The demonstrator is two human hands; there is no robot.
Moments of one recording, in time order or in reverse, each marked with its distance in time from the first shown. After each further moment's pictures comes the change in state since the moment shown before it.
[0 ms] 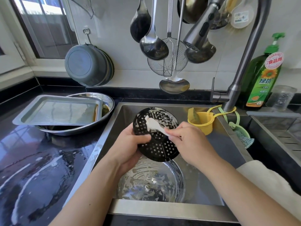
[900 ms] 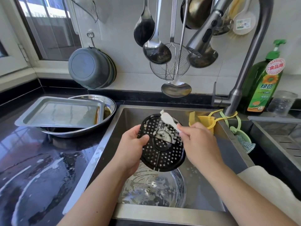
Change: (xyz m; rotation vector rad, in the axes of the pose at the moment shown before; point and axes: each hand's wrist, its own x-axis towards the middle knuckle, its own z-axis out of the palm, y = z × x) left_hand 0.006 -0.008 0.002 0.135 0.125 0.098; right_hand -0.003 -0.002 -0.007 -0.115 0.186 0.131
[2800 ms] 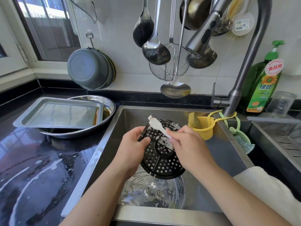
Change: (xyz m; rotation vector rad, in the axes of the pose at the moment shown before) left_hand 0.002 -0.007 0.000 0.170 0.007 0.096; right_hand -0.003 -0.006 0.015 0.070 -0.092 -0.105
